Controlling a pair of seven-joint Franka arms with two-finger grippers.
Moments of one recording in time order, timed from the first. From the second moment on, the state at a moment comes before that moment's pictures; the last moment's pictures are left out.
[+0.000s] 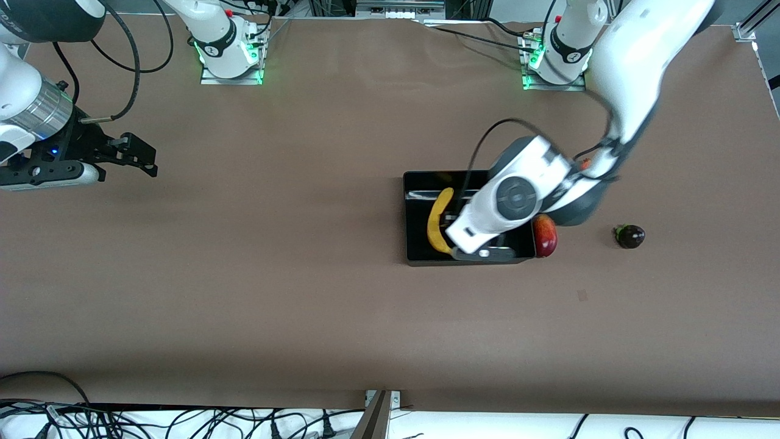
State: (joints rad) left arm 0.07 0.67 -0.67 -1.46 0.30 1.85 -0.66; right arm -0.03 0.06 0.14 -1.63 0.01 1.74 0.02
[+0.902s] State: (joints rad) left arm 0.00 0.19 -0.16 -1.47 0.03 1.53 -0.10; right arm -0.03 0.06 0.14 -1.63 0.01 1.74 0.02
